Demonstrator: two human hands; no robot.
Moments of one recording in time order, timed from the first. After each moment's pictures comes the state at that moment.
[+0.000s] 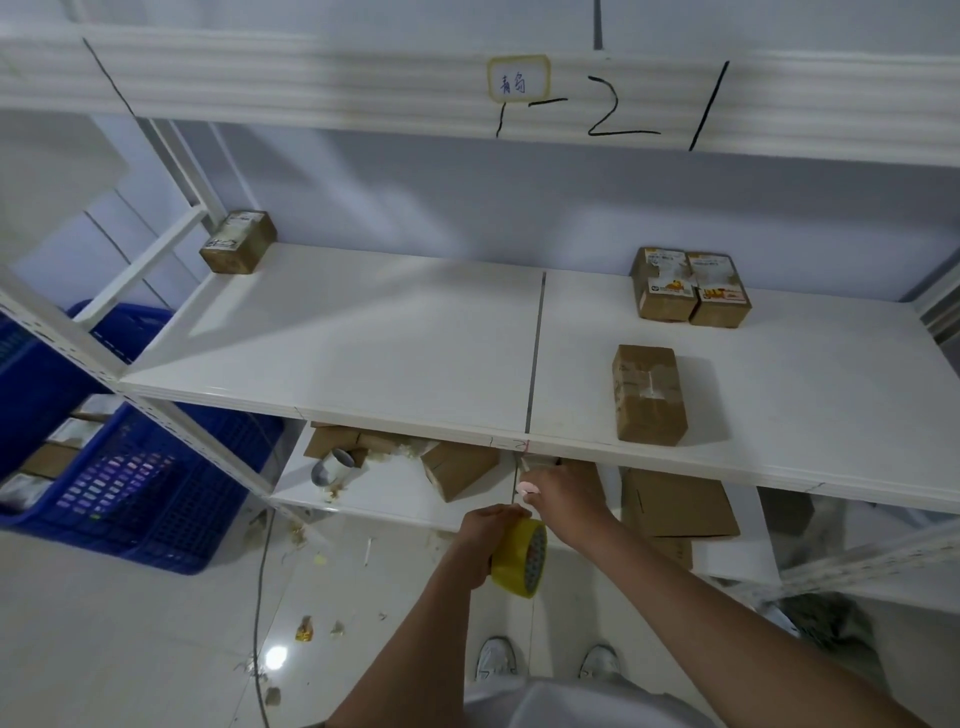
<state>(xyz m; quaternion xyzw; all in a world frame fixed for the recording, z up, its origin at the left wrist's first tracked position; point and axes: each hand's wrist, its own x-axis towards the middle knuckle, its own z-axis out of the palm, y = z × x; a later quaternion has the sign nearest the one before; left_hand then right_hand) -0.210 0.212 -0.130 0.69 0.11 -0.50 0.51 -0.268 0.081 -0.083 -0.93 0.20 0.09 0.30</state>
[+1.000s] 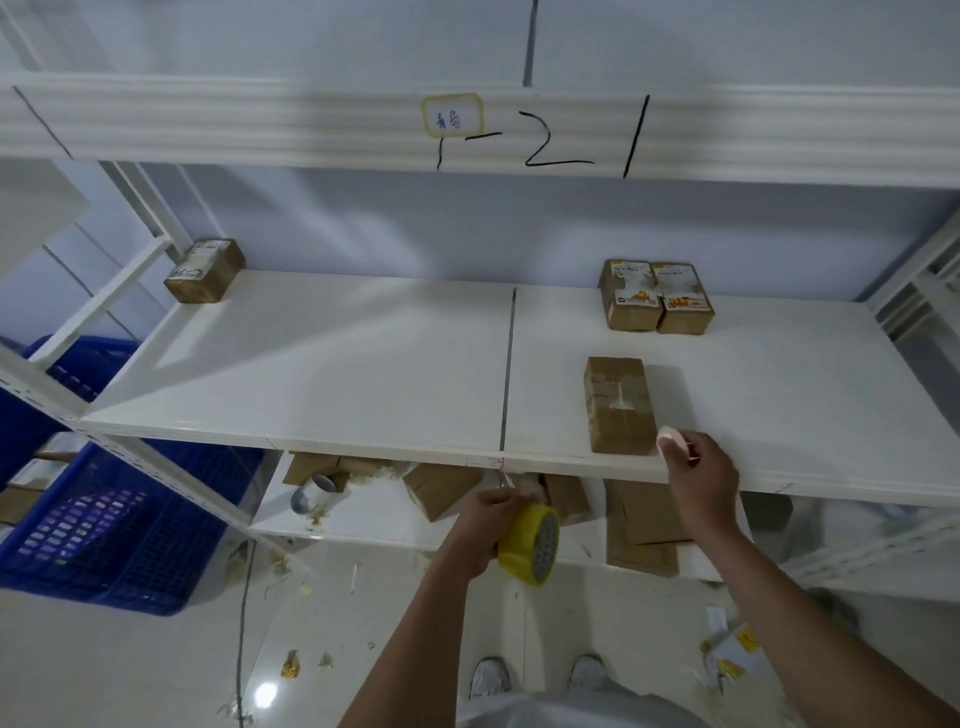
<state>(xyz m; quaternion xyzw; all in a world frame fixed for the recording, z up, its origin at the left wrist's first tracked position) -0.205 0.176 -0.080 0.68 0.00 -0.50 0.55 -0.350 -0.039 -0.048 -0.76 0.46 -0.26 0.37</state>
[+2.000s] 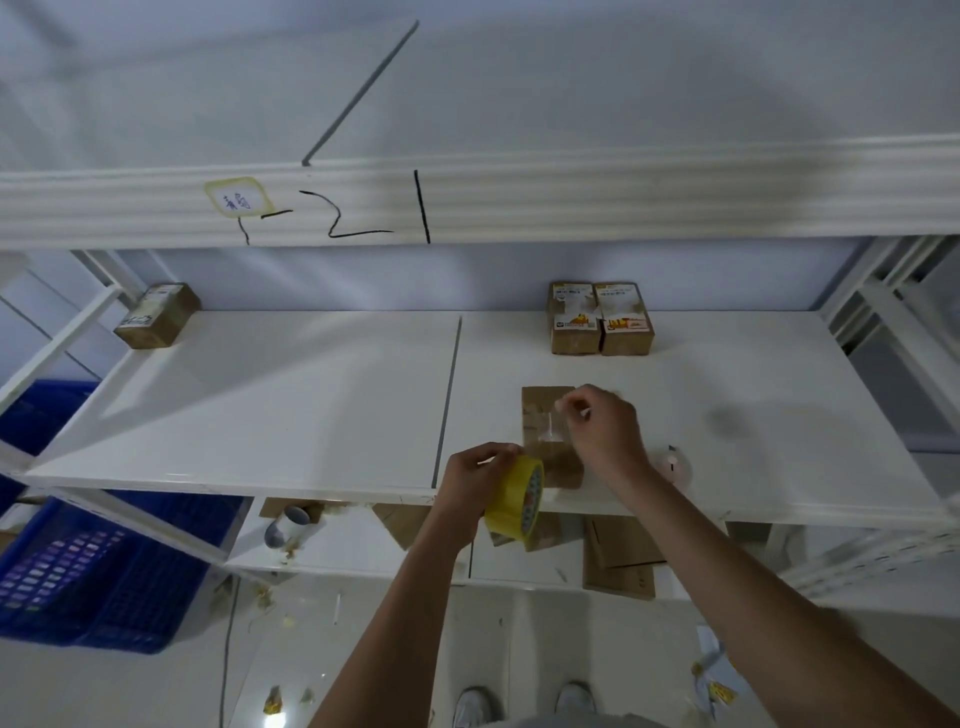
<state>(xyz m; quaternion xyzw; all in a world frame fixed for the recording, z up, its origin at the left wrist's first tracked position) -0.213 0.060 -0.017 0.69 -0.07 -0.39 0.61 -0.297 -0.100 0.023 -0.86 0.33 -0.18 0.36</state>
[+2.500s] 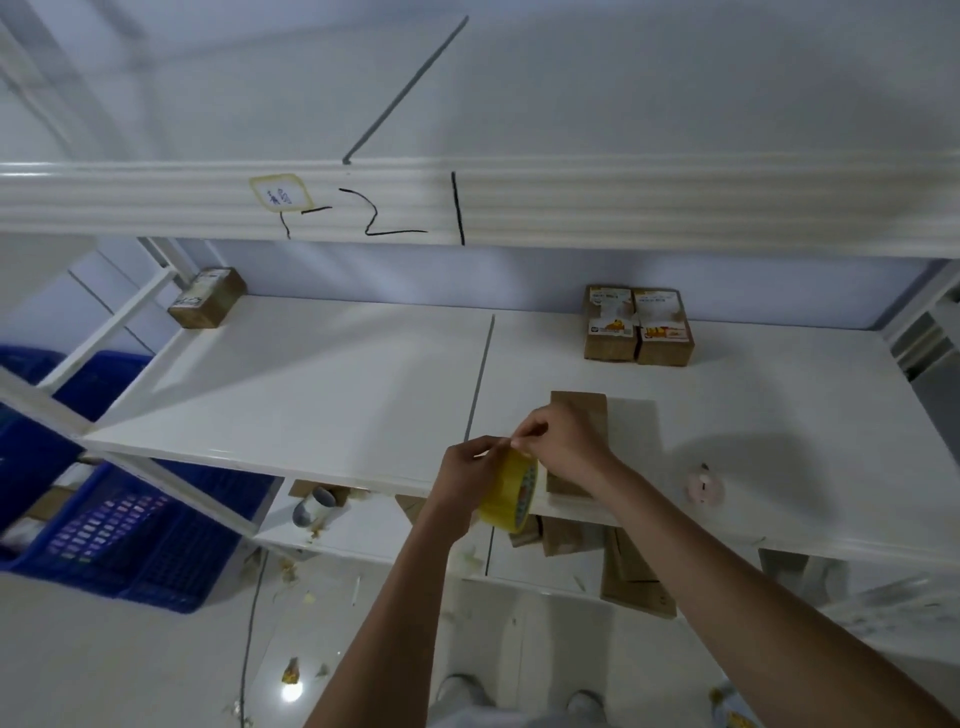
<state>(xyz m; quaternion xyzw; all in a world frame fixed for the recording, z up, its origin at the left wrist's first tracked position) -0.196 0.078 -0.001 0.73 -0.04 -0.35 0.59 -0.253 -0.065 0.030 -0.86 0.24 0.00 0.44</state>
